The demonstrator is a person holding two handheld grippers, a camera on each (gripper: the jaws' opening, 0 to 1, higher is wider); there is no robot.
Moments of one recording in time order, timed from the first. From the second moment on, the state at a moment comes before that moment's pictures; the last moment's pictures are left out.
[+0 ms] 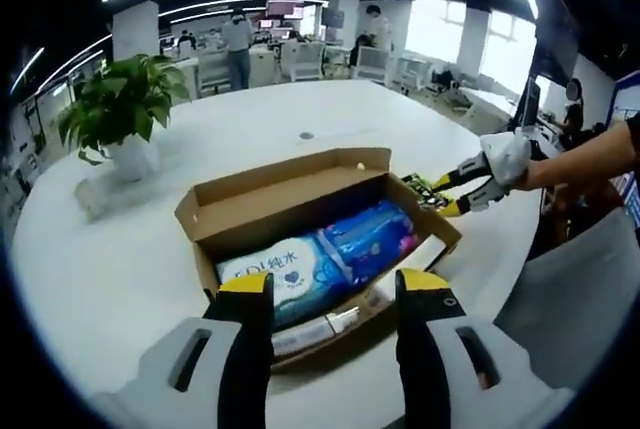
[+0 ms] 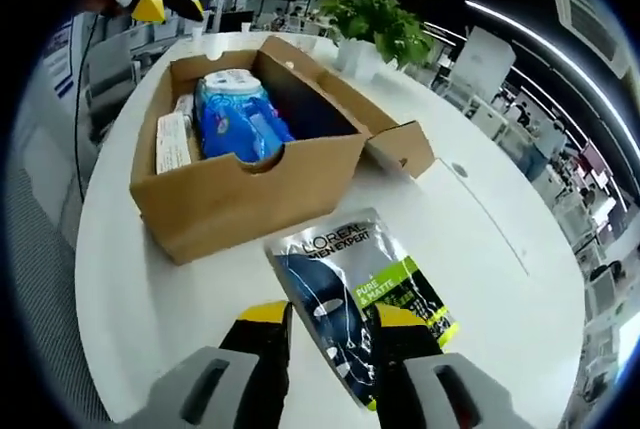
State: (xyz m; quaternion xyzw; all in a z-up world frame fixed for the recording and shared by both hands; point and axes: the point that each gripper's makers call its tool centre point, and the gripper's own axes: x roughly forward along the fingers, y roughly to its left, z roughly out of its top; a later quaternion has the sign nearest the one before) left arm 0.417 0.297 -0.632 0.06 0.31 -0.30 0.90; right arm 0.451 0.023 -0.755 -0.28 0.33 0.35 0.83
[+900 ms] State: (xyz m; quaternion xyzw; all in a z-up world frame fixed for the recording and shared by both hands) left arm 0.370 0.294 -0.574 0.06 0.19 -0.32 0.93; right arm 0.439 0.052 -0.668 -0.25 0.31 0.38 0.83
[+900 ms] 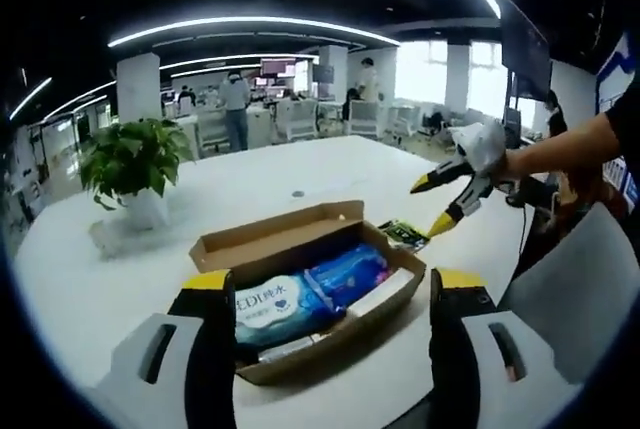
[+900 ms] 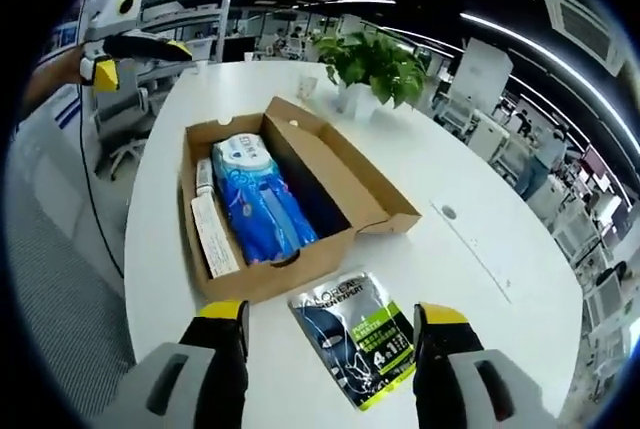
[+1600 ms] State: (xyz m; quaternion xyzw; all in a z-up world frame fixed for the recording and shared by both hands) left arm 0.297 0.310 -0.586 0.07 0.19 -0.30 0.93; right arm 0.437 0.121 -0.631 -0.29 0.27 0.46 0.79
